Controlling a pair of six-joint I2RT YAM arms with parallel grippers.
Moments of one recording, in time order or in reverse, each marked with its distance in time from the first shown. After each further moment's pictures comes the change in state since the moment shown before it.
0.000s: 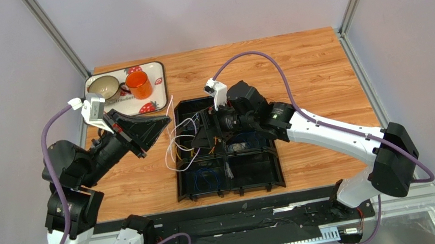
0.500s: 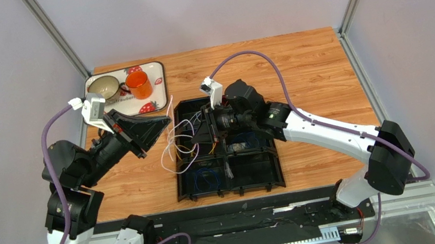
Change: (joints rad) left arm 0.000 0.000 0.000 0.000 0.005 0.000; right arm 0.000 0.031 0.008 0.091 -0.073 0.044
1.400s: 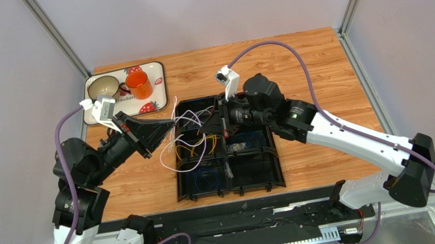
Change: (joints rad) left arm 0.000 -0.012 -0.077 0.008 -0.002 -0.005; right arm 0.005 -0.156 0.019 -0.085 0.104 0.000
